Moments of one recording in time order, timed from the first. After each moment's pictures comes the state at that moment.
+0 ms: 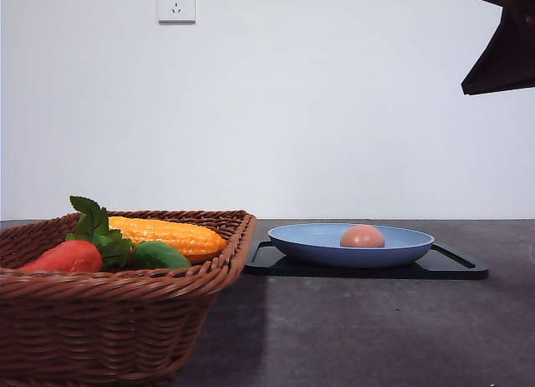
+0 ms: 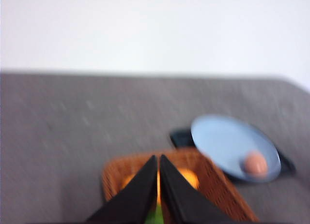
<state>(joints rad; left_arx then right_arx) -0.38 0.25 0.45 -0.29 0.00 -0.17 0.53 0.65 0.39 0.01 0.08 0.11</state>
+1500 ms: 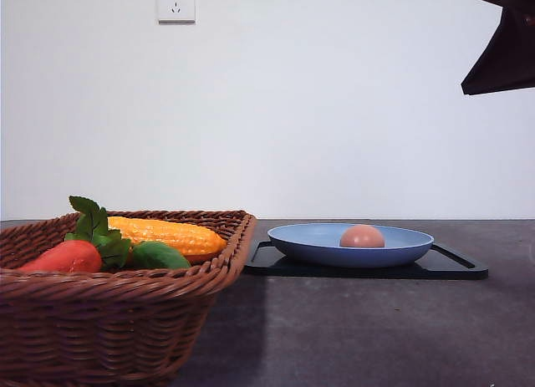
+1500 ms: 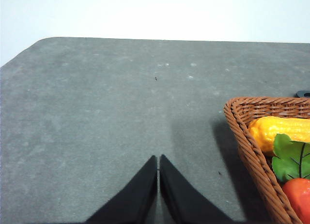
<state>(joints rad) -0.03 0.01 0.03 -0.18 0.00 -0.03 0.53 0.65 0.39 0.01 0.08 0.11</state>
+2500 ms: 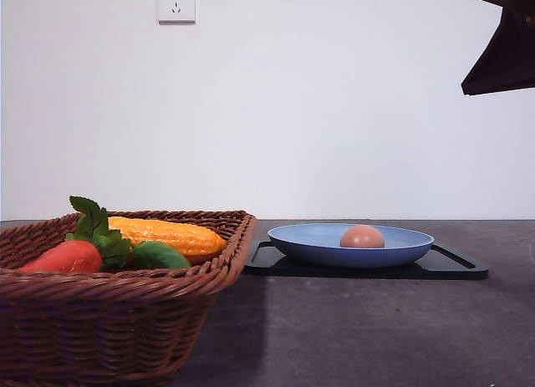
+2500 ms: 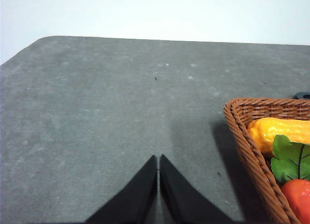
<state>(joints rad) -0.03 0.01 0.03 -0.18 0.00 -0.04 0.52 0.63 0.39 -0.01 0.09 0.10</state>
